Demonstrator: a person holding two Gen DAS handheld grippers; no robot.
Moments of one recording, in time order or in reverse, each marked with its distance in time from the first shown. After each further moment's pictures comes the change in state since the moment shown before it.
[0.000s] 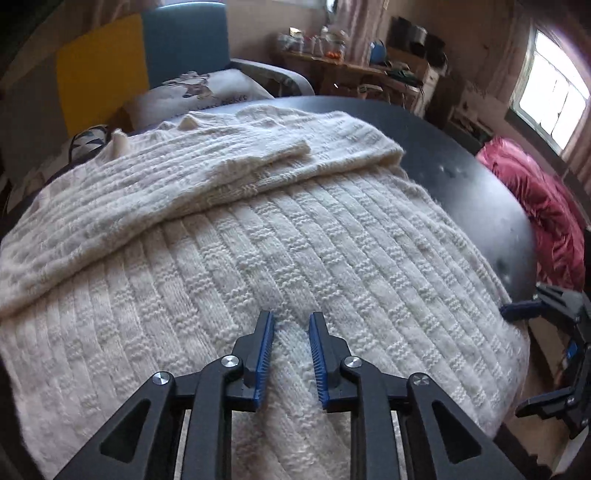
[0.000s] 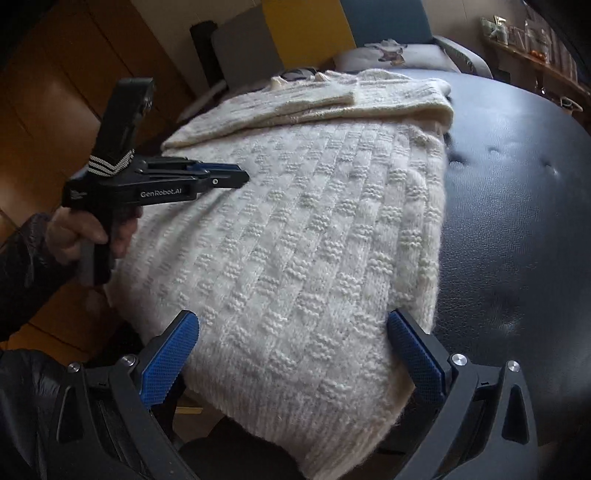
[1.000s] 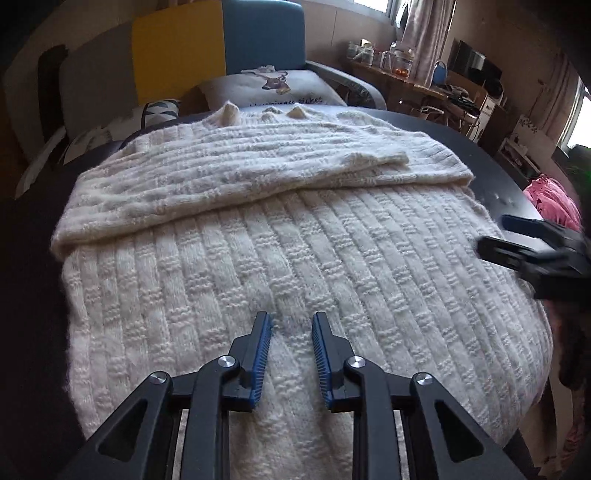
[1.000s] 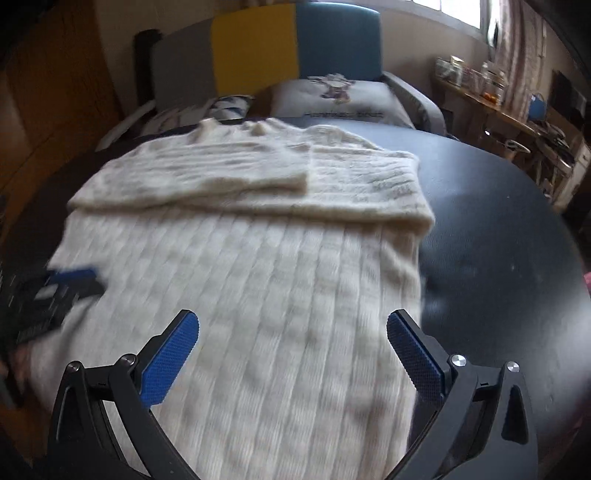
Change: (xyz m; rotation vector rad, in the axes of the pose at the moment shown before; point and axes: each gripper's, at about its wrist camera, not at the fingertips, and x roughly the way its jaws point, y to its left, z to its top) left arm -0.037 0.069 -0.035 -0.147 -0.013 0.144; right arm 0.058 0.002 0.108 0.031 -0.059 -0.381
